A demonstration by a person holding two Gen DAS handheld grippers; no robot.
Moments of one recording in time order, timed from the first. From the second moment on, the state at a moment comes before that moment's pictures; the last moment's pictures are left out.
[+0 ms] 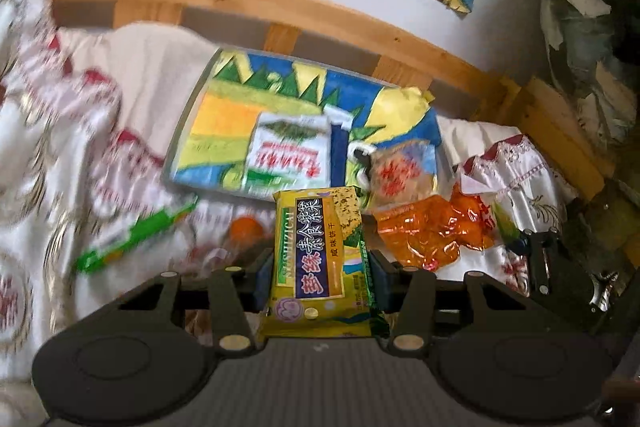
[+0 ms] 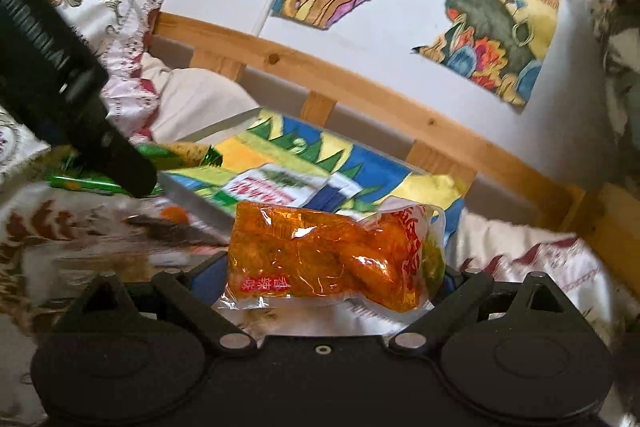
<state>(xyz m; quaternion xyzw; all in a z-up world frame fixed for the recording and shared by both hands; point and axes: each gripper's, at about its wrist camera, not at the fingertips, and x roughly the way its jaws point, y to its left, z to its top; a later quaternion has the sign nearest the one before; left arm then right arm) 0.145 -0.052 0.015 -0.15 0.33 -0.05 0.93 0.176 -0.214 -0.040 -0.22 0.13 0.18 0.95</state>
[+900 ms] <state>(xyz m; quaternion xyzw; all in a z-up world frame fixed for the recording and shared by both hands) 0.325 -0.105 -0.019 -0.11 0.36 -0.04 0.93 0.299 -0.268 -0.050 -0.28 0.16 0.05 0.95</state>
